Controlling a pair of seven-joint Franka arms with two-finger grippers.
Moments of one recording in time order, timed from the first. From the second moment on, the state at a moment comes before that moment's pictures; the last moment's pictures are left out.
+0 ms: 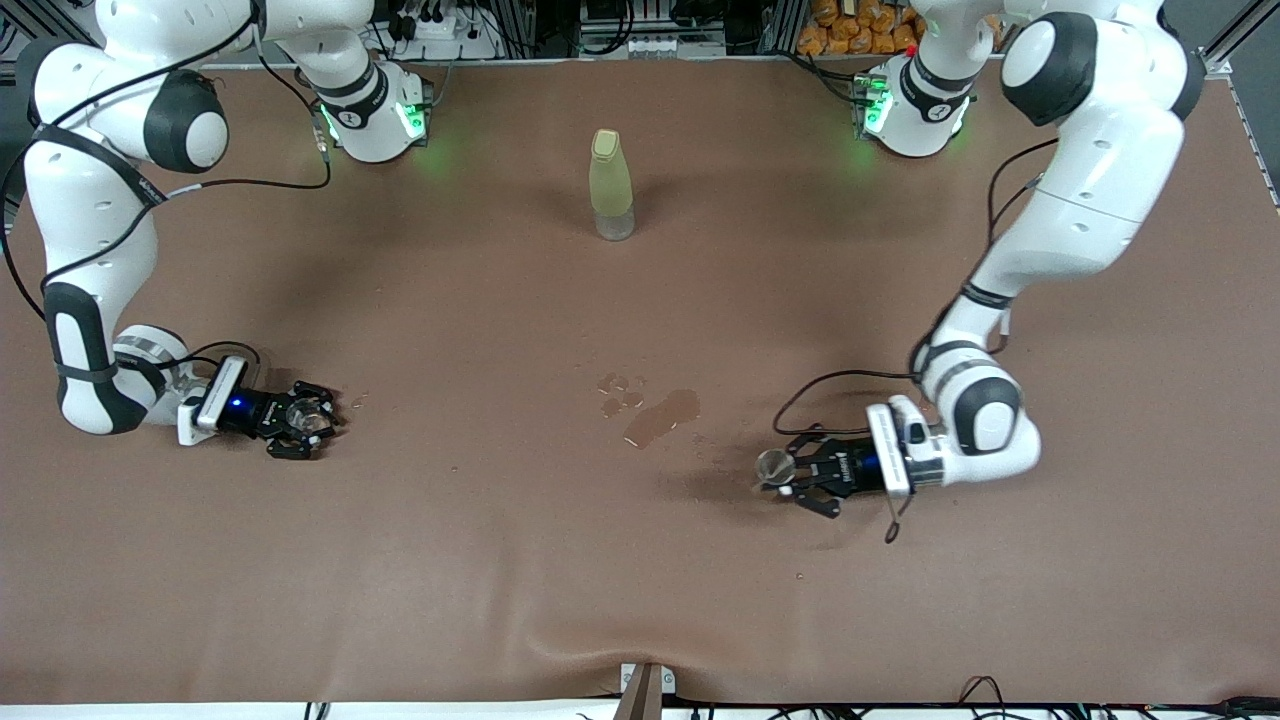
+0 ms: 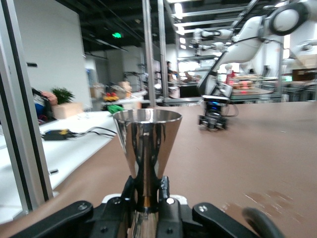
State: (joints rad) left arm 0.05 0.97 -0.35 -1.47 -1.60 2.05 2.54; right arm -0.26 1.06 -0.21 -1.57 1.42 1.41 -2.83
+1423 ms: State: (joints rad) left arm -0.26 0.99 -0.35 -1.49 -1.98 2.27 2.68; right arm -0.04 0.82 -0.15 -1.71 1.49 1.32 -2.56
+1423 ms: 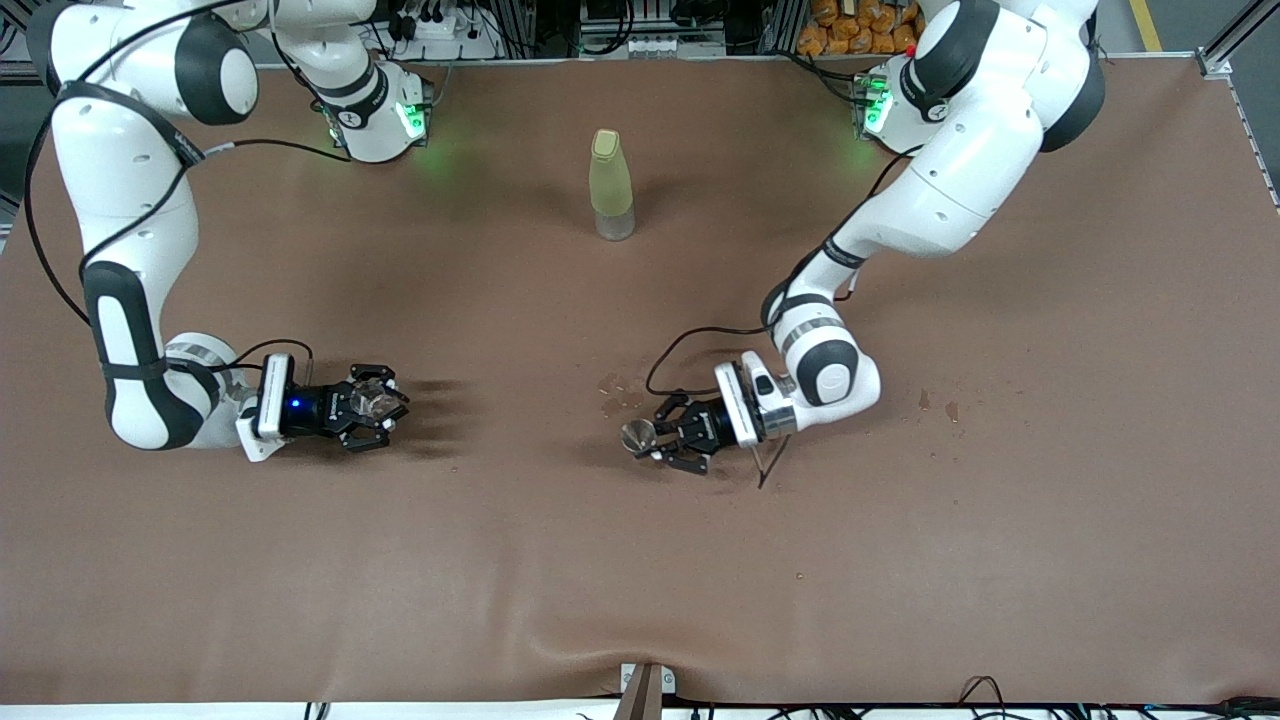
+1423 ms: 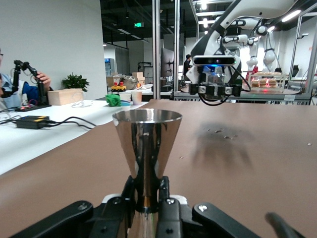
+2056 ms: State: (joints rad) left arm -0.34 1.00 -0.35 -1.49 -2.01 2.26 2.71; right arm 0.08 0.49 -0.22 -1.97 1.54 1.35 -2.34
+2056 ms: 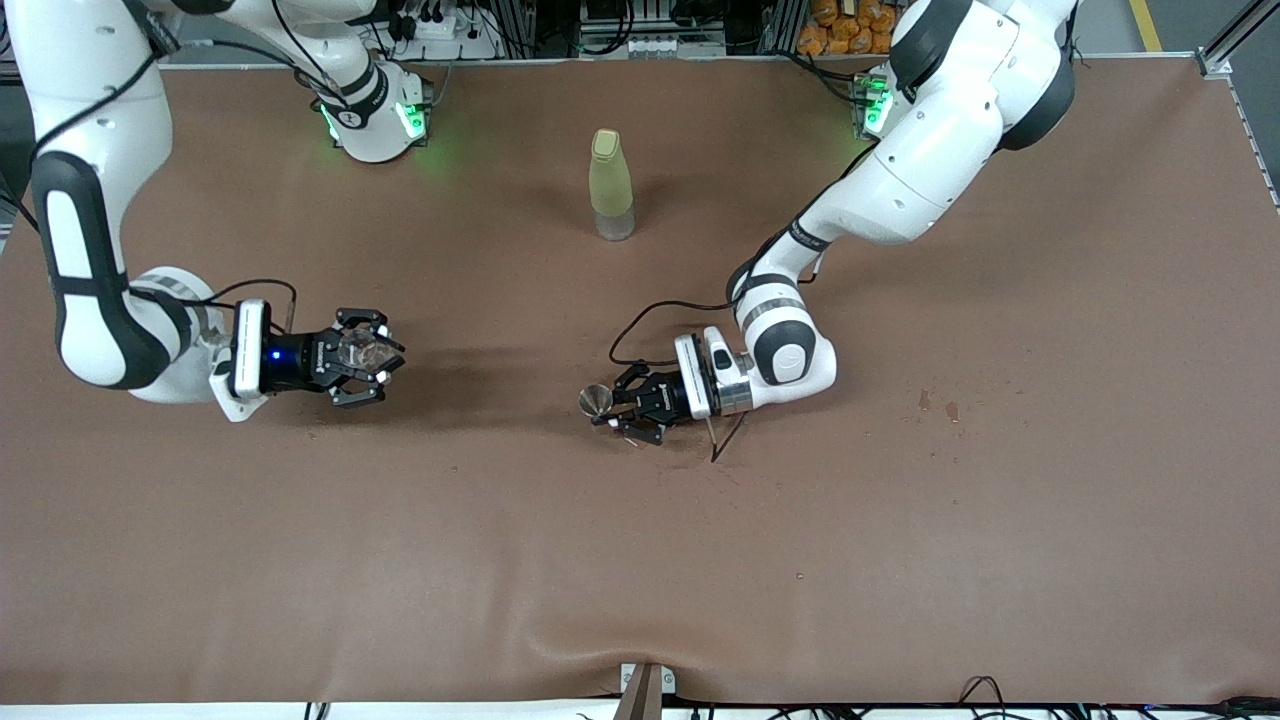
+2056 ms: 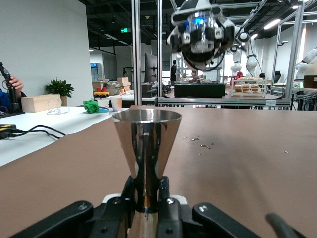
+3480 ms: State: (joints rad) left arm -0.38 1.01 -0.34 -1.50 -2.04 2.26 2.72; right arm 0.50 0.34 -0.25 -2.10 1.92 1.74 -2.24
